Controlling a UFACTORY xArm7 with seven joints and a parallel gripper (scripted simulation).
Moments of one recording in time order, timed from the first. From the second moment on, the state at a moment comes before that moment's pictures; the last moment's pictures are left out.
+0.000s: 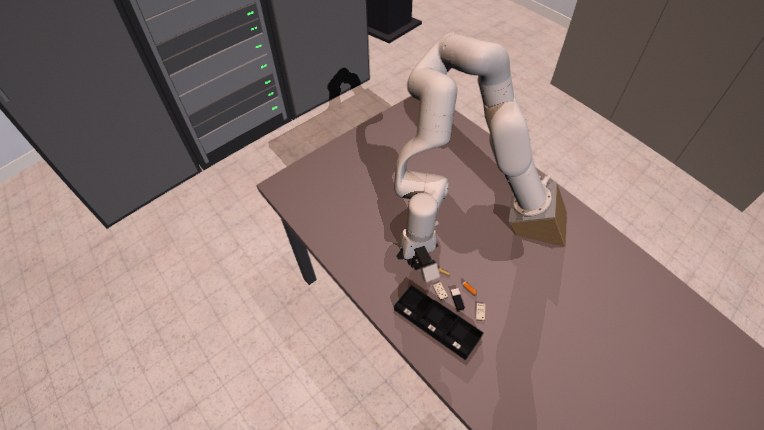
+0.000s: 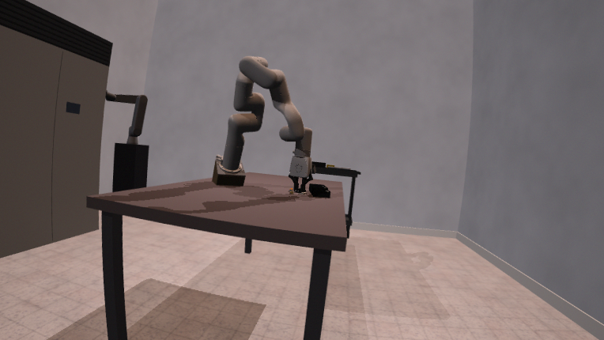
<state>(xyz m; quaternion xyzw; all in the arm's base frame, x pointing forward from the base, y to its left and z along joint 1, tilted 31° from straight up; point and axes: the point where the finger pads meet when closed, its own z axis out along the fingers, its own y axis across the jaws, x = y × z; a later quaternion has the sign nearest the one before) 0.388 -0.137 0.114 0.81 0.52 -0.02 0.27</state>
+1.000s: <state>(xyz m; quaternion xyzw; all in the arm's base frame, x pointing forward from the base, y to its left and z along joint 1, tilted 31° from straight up) 0.386 -0.113 0.146 0.81 0.52 -0.02 0.27</state>
